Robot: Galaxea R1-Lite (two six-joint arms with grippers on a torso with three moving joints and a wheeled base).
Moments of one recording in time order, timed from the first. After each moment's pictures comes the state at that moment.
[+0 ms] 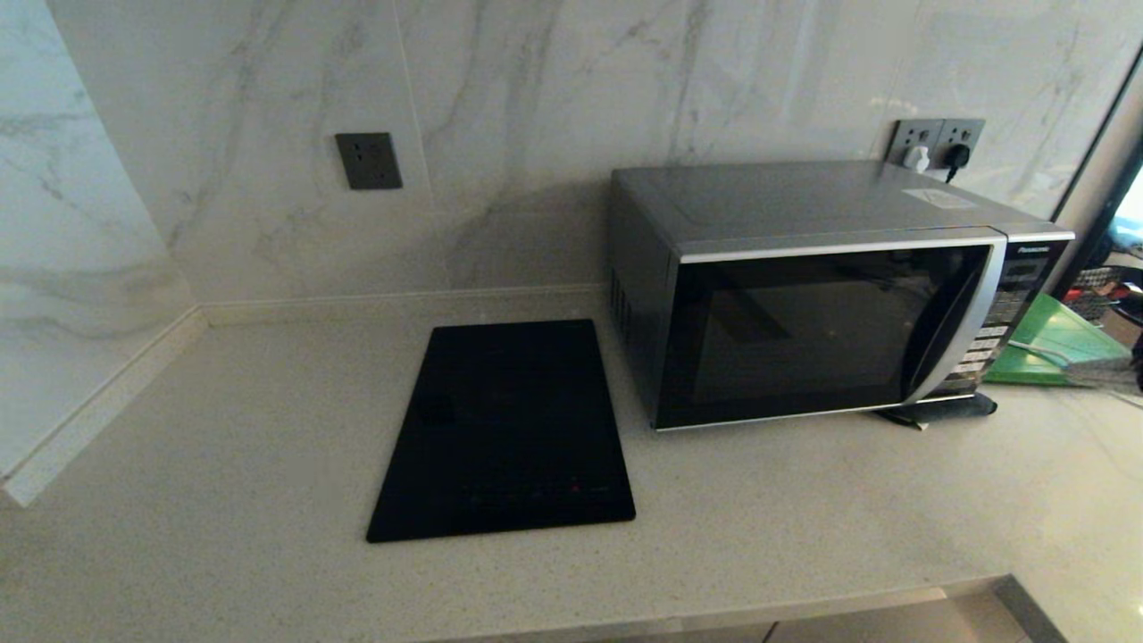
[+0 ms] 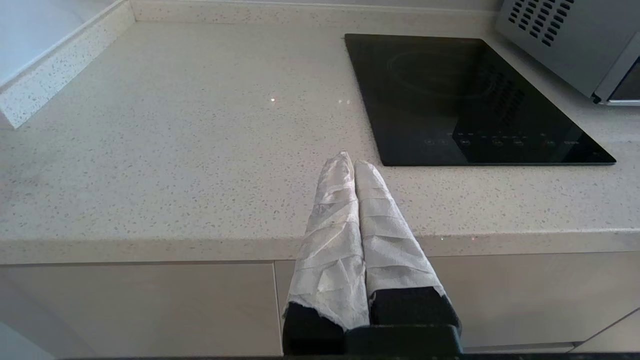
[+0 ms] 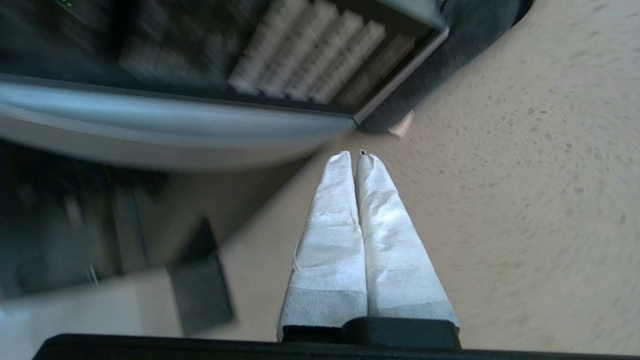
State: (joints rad) left arm 0.00 0.00 0.00 -0.01 0.03 -0.07; right arm -0.71 2.10 -1.58 0.33 0.85 0.34
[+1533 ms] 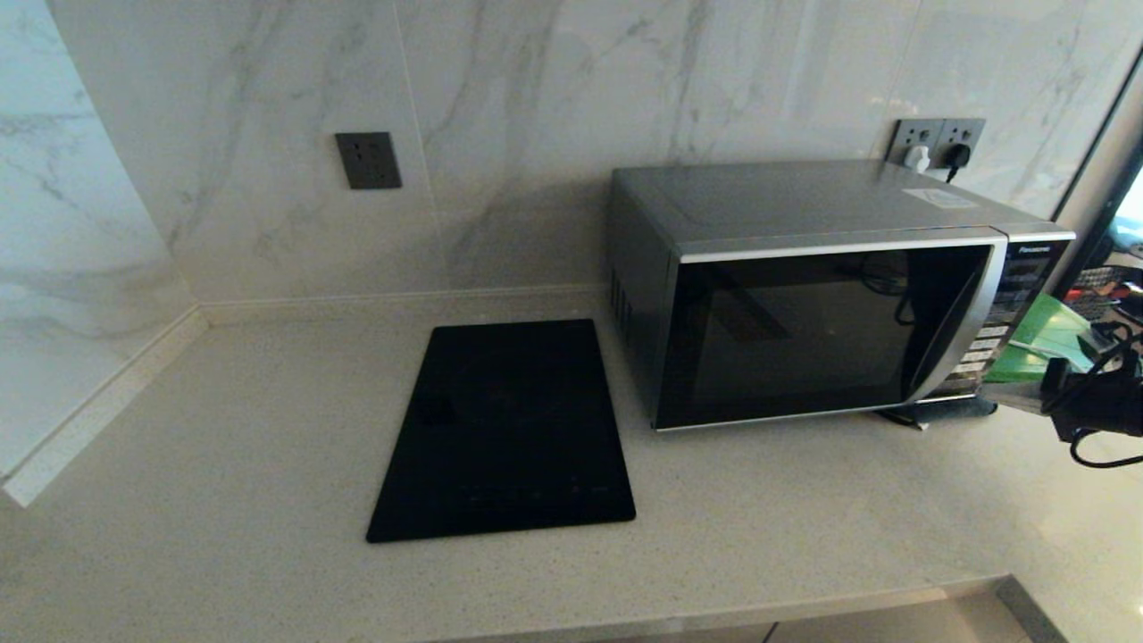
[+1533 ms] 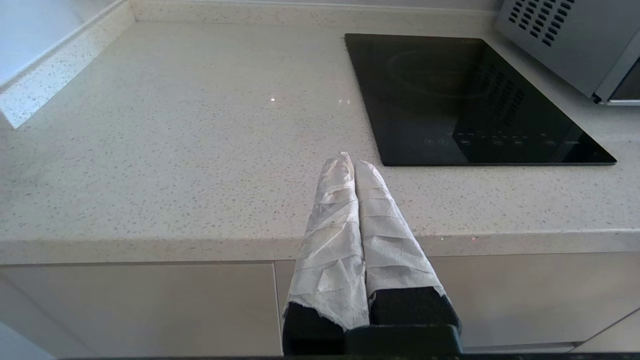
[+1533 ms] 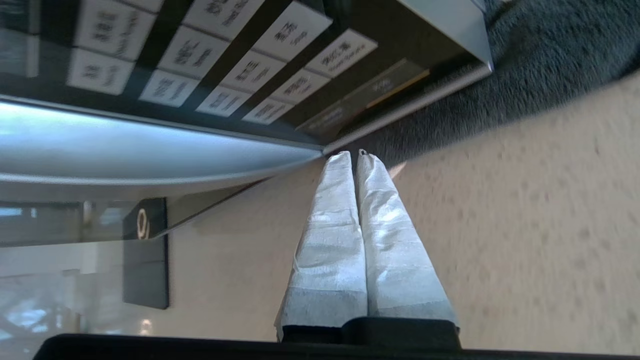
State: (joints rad) left arm 0.00 0.00 0.00 -0.01 0.03 -0.07; right arm -0.62 2.35 -1.62 0.09 0.94 0.25
